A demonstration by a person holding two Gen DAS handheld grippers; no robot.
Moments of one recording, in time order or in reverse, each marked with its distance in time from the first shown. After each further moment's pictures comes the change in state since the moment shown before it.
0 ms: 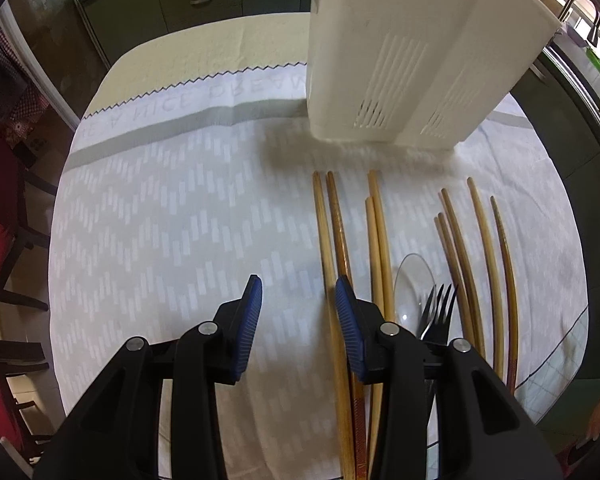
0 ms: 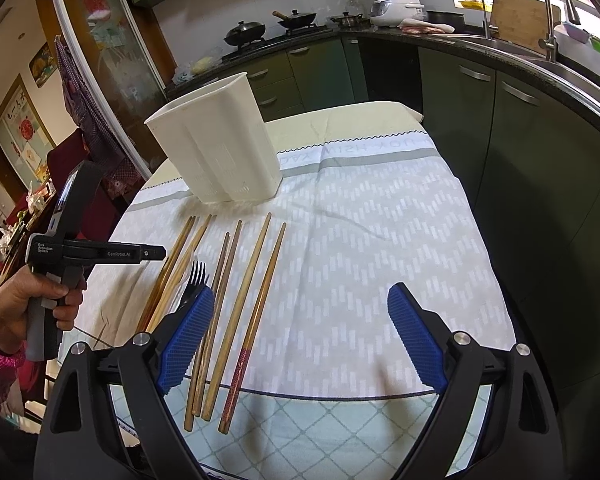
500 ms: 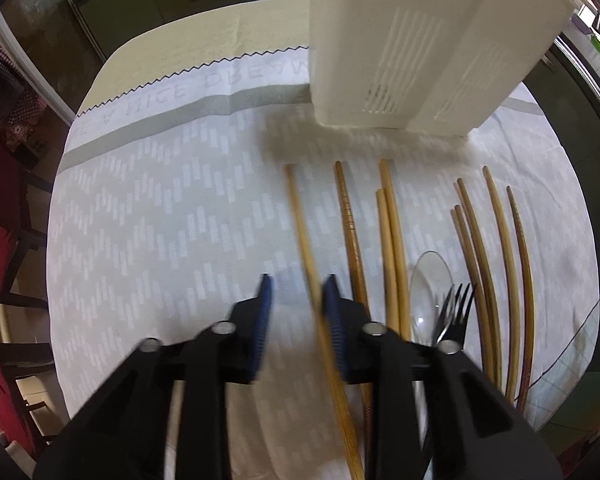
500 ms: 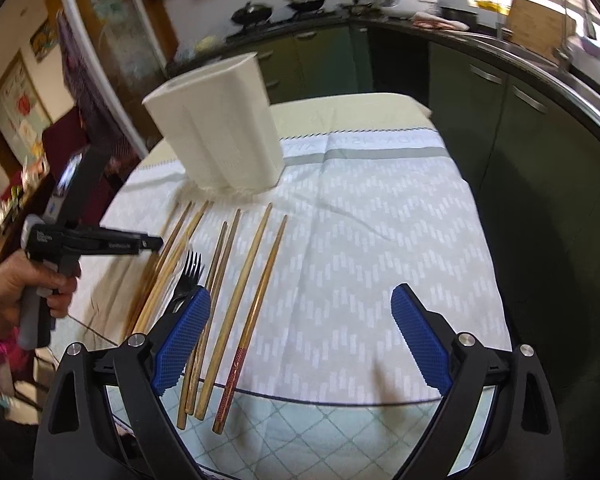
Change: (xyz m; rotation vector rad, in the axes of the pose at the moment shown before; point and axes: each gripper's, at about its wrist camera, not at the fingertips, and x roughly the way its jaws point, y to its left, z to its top) left arm 0.026 -0.007 0.016 0.025 0.048 0.028; right arm 0.020 0.015 0.015 -0.090 0.087 -0.032
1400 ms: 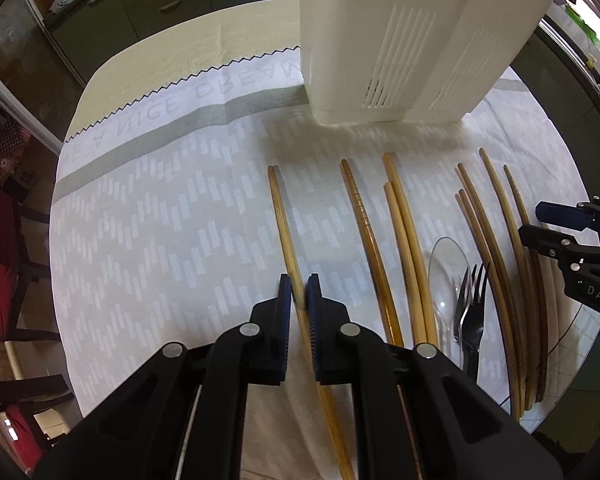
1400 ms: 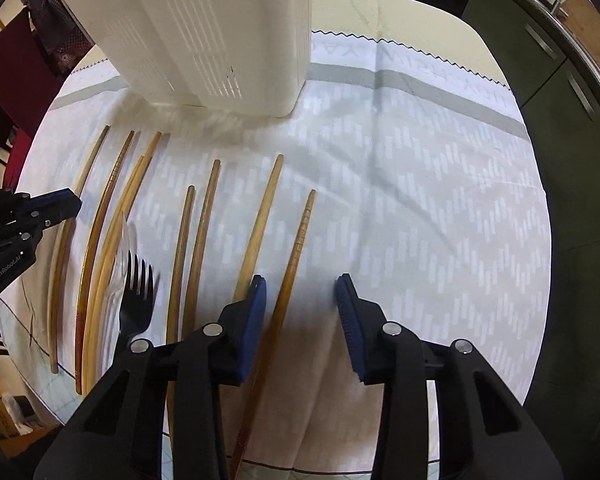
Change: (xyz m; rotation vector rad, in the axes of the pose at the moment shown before) left arm 0.001 0.024 0.006 0.119 0.003 -0.026; right arm 0.156 0.042 0.047 -0.078 0.435 -0.155
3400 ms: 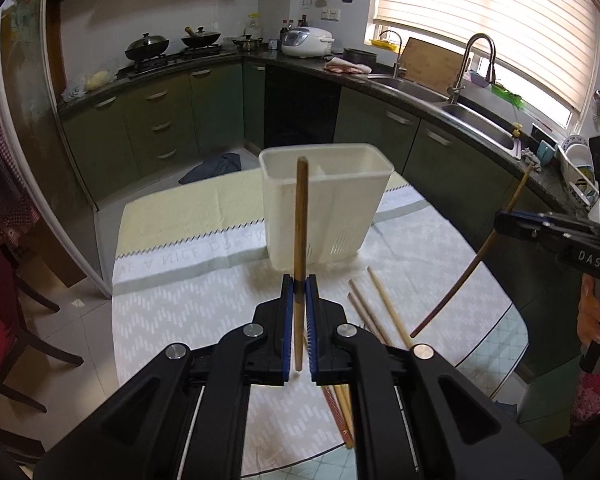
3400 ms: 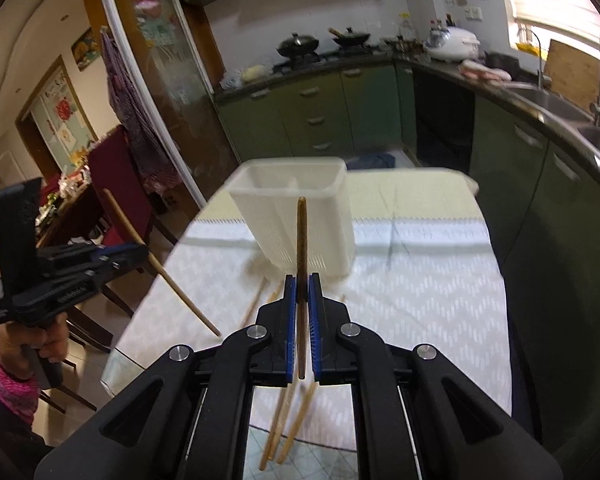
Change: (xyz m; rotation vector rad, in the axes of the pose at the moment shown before) left arm -0.196 -0.004 -0.021 0.059 -0.407 -0.111; right arm -0.209 -0.015 -0.052 0.005 -0.577 0.268
